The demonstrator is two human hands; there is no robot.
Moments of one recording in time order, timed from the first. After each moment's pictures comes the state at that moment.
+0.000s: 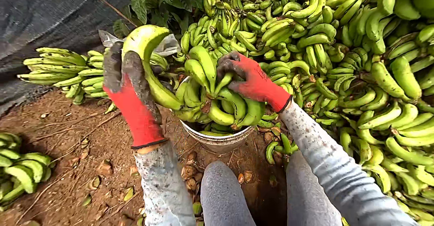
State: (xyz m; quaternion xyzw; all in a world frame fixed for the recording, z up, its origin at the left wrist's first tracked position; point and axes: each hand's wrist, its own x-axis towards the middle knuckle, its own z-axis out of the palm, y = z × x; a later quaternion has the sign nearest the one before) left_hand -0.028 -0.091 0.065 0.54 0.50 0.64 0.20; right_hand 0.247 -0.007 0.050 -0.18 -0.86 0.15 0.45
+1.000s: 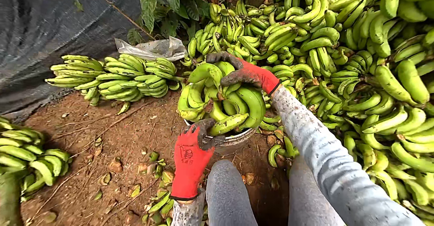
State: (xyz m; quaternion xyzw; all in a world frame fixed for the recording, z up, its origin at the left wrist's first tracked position) left_hand 0.034 -0.175 0.001 0.73 0.61 0.32 -0.02; right_hand 0.237 0.037 0.057 -0.12 -0.78 0.52 0.34
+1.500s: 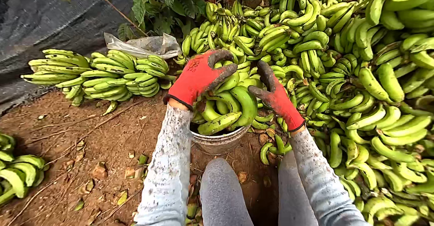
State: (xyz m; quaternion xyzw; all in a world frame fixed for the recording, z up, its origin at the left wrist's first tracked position) left_hand 0.069 -0.022 0.110 0.82 0.53 0.20 0.14; right_hand 0.316 -0.069 0.000 -0.43 -0.68 0.33 0.50
